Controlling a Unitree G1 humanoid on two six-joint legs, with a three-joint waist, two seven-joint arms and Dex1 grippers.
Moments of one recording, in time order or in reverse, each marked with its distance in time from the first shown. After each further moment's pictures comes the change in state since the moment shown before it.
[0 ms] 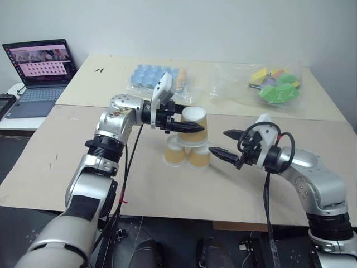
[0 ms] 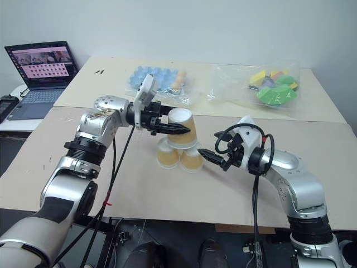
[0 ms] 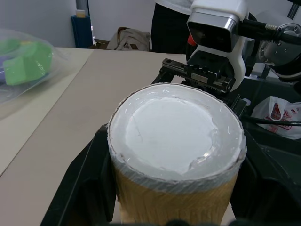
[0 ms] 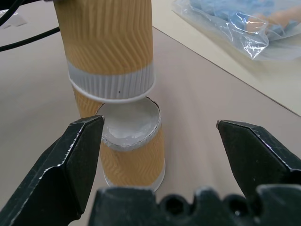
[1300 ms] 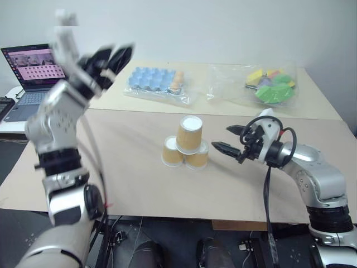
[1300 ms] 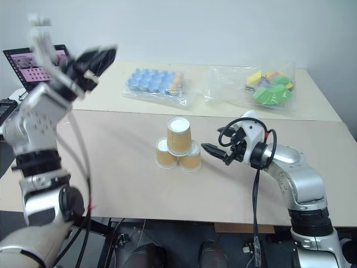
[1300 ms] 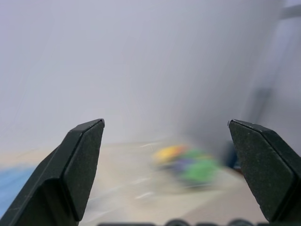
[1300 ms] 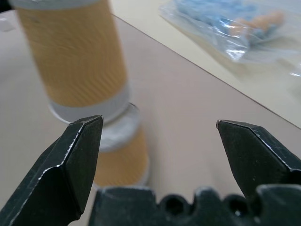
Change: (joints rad) left arm 0.340 0.075 0.642 -0.408 -0.092 0.290 1.026; right arm -0.057 -0.020 -0.022 0.165 -0.046 -0.044 -0.027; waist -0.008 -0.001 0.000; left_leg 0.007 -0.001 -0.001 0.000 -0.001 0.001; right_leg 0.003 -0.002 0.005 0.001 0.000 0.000
